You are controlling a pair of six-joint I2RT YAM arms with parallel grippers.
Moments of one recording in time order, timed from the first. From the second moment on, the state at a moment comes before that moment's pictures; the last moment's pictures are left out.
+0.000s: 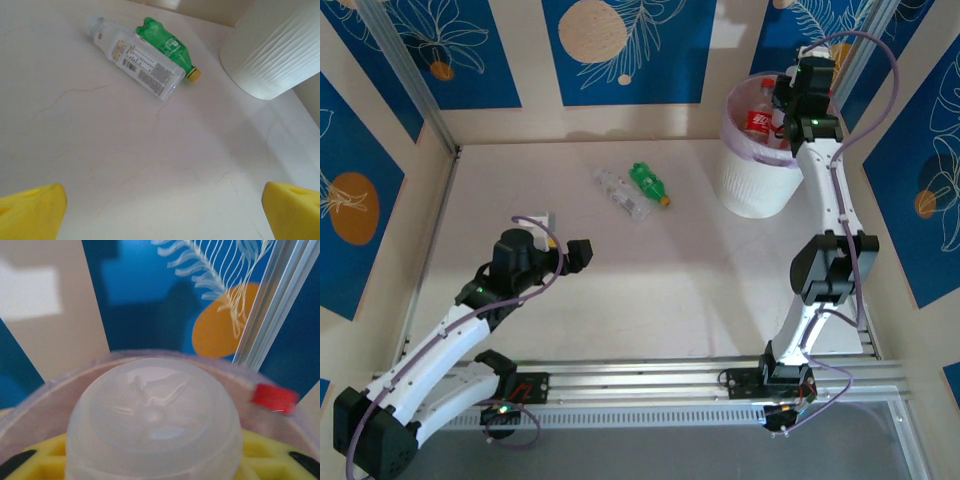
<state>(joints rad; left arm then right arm) -0.49 0.85 0.62 -0.24 0.06 -0.47 -0.04 1.88 1.98 -0.44 0.21 0.07</state>
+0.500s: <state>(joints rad) -0.49 1.05 0.81 -0.45 -0.14 -0.51 -0.05 1.98 2.12 -0.59 0.21 0.10</state>
